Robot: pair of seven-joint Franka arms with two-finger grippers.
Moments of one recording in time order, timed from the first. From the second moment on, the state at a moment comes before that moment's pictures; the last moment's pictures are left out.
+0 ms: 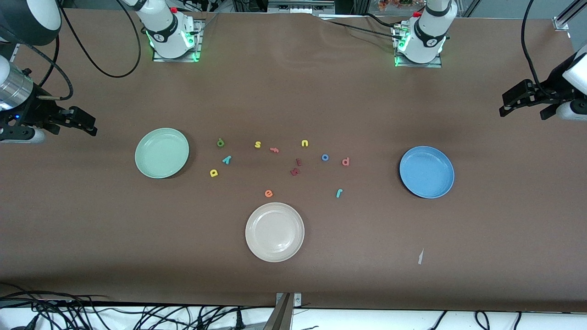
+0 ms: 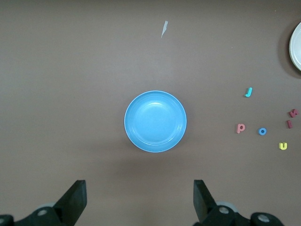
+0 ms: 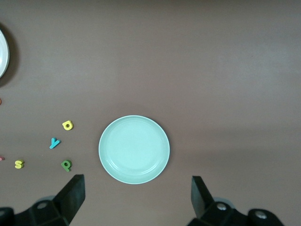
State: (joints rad) left arm 0.04 -0.02 -0.04 -1.60 -0.04 1.59 0.05; right arm 0.04 0.02 -0.04 -1.75 -0.01 1.80 0.03
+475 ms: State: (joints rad) left arm 0.05 -0.02 -0.03 -1.60 -0.04 1.59 0.05; right arm 0.04 0.02 -0.04 -1.75 -0.01 1.80 0.03
